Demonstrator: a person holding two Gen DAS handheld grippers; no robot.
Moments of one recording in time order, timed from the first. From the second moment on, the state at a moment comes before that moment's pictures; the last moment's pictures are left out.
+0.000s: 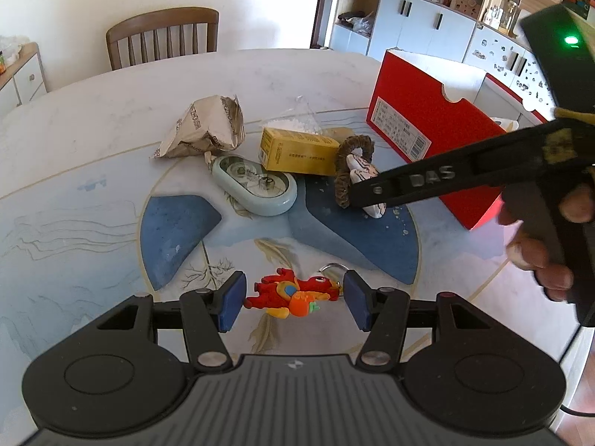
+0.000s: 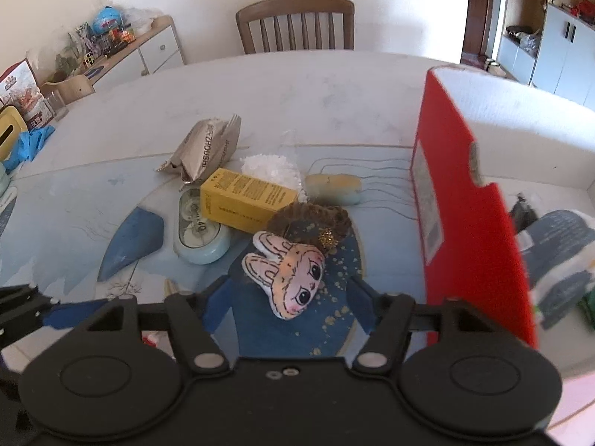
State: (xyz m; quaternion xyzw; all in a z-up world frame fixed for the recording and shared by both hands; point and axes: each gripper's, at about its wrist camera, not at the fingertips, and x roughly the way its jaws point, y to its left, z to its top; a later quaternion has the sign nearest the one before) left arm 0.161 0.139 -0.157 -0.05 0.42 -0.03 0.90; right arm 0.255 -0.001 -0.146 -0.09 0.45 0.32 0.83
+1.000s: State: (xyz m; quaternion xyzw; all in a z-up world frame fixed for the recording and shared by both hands) left arm 0.161 0.132 -0.124 -0.05 0.40 -0.05 0.91; right arm 0.236 -0.040 -0.098 -0.07 0.46 0.33 0.82
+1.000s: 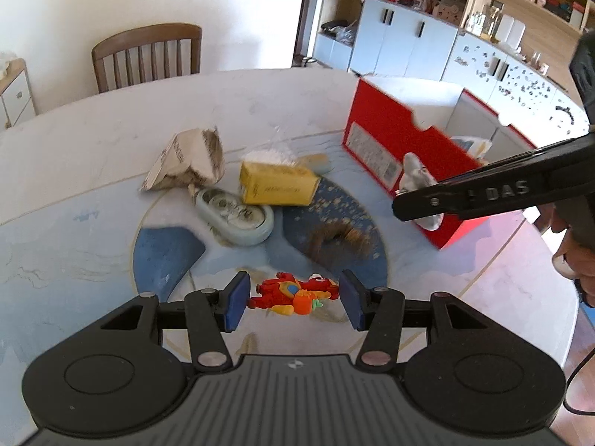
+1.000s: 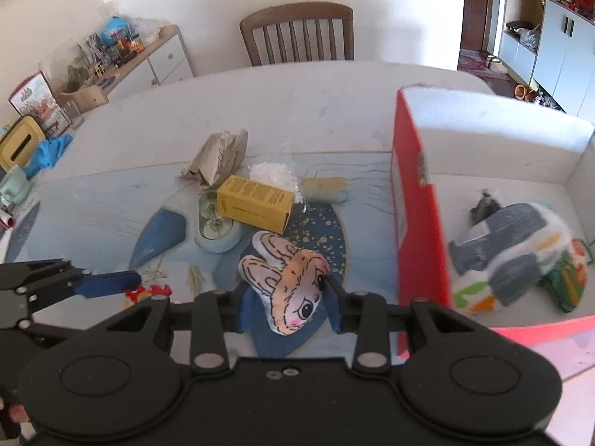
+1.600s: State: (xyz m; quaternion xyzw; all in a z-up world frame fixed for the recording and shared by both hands) left arm 0.192 0.086 -0.043 -0.04 0.36 -0.09 0.93; right arm 0.246 -0.100 -0.030 -0.08 0.41 0.33 0.84
